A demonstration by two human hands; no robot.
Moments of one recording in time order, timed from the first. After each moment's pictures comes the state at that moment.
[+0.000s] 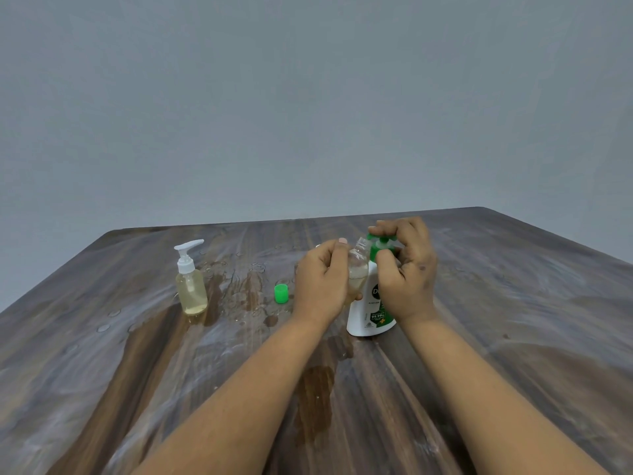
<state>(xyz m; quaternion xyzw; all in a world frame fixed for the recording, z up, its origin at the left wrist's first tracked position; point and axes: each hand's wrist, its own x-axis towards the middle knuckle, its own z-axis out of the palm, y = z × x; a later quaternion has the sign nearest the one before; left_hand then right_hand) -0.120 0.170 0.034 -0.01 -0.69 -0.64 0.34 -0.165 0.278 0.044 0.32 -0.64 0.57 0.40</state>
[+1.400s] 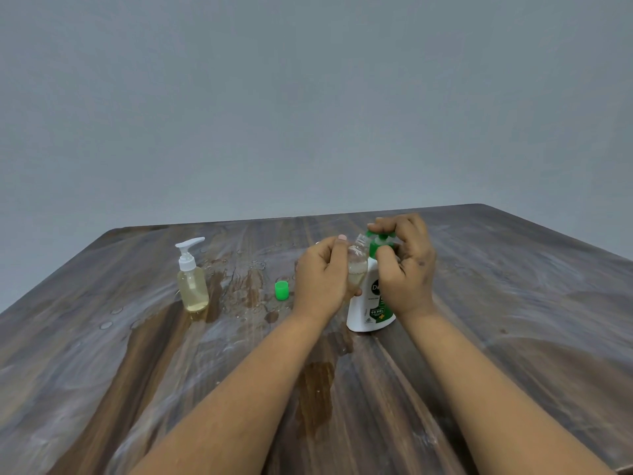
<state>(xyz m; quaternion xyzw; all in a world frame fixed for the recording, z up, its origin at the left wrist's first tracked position) -0.120 0.171 0.033 -0.01 -0.69 -0.64 0.33 -0.165 0.278 0.045 0.32 -0.65 0.57 0.39</state>
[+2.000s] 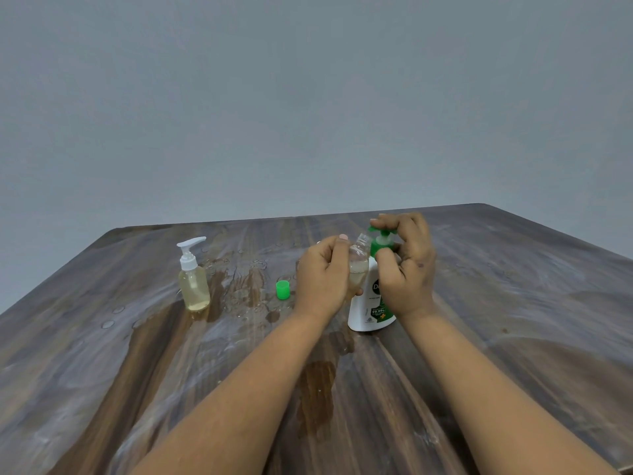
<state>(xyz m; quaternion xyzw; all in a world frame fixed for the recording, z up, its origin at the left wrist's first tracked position) -0.122 0.170 0.033 -0.01 -0.69 -0.64 0.34 -0.167 0.278 0.042 0.34 -0.63 0.57 0.40</state>
